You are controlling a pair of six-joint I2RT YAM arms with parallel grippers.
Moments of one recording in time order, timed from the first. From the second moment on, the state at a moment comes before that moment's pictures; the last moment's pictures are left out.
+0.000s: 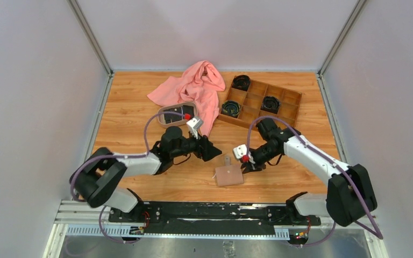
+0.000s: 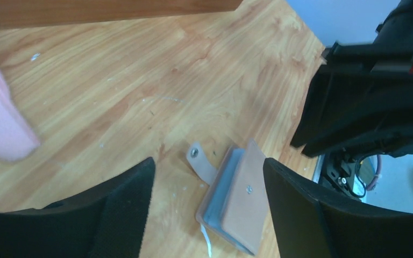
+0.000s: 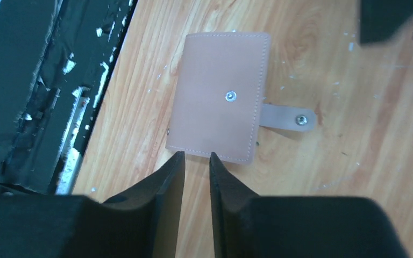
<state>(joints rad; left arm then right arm) -0.69 1.36 0.41 0.75 0.40 -0.45 0.46 1.27 0.87 -0.95 -0.85 -1.37</state>
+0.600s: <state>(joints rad) -0.66 1.85 0.70 0.74 0.69 -0.52 0.57 1.40 0.79 -0.65 -0.70 -1.39</state>
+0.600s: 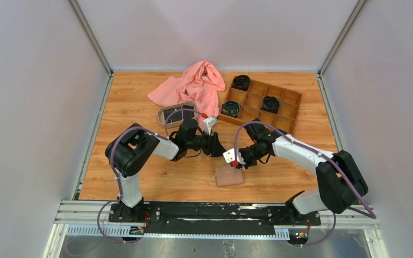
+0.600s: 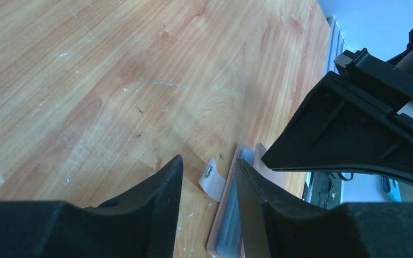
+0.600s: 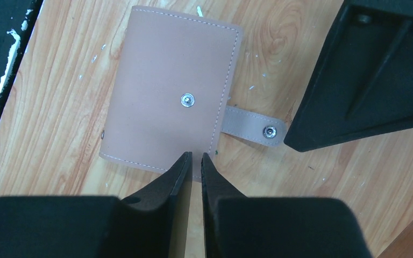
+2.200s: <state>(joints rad) -0.63 1.94 0.79 0.63 0.83 -0.55 0.58 1.42 0.79 -0.65 -0.68 -1.39</state>
